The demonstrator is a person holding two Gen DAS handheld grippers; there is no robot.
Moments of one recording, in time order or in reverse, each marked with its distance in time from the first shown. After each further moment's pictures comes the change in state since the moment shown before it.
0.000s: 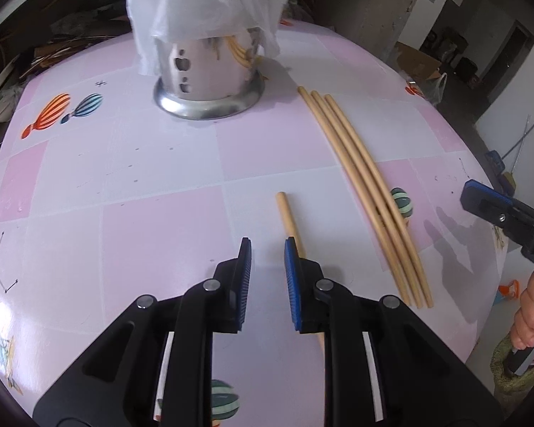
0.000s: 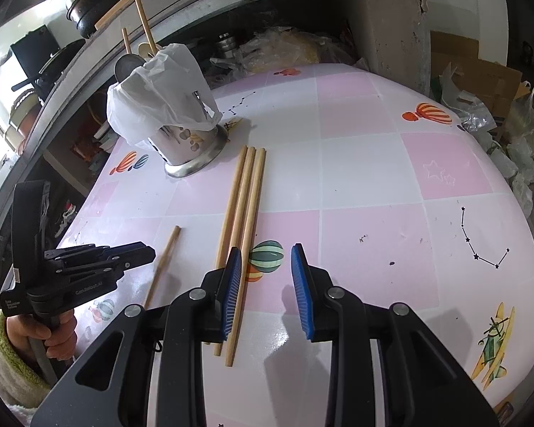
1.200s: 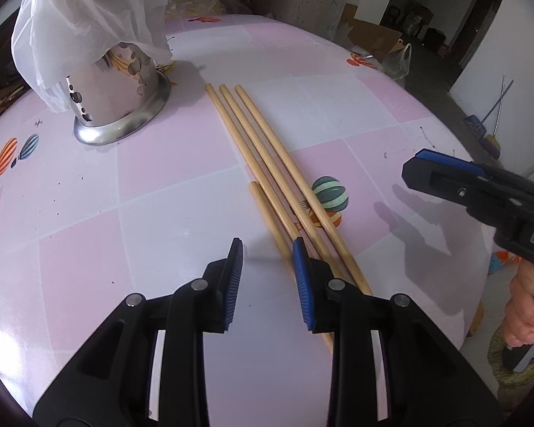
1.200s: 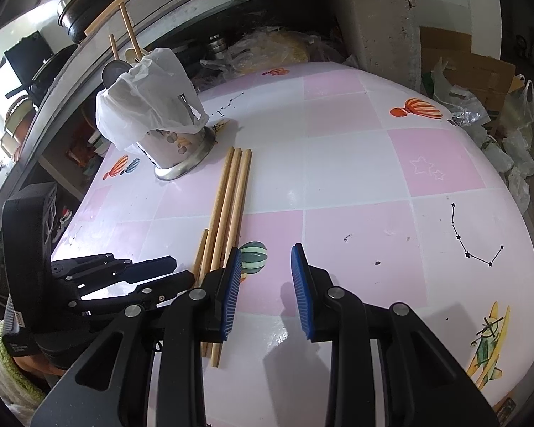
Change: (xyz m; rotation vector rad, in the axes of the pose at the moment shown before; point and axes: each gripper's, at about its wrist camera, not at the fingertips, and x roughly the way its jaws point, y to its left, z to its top) left arm 0.020 -0.068 -0.001 0.158 0.015 -0.038; right arm 0.000 -0.012 0.000 0.024 0.000 -0.012
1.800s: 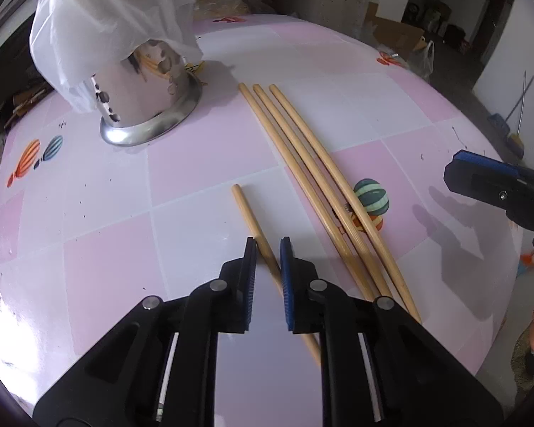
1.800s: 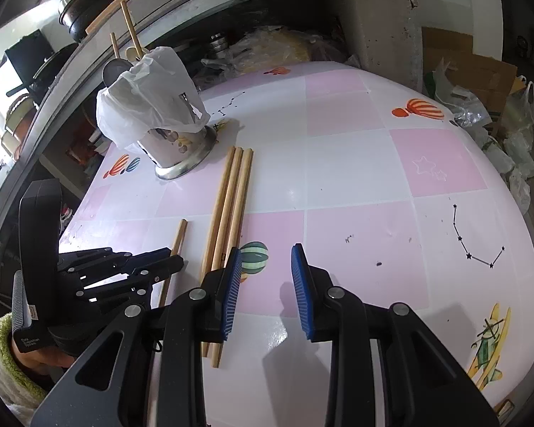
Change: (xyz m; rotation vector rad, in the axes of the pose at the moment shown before) left arm 0.002 0.015 0.001 -0.018 -0.010 0.102; right arm 0.001 0.001 0.002 -0.010 0.002 0.002
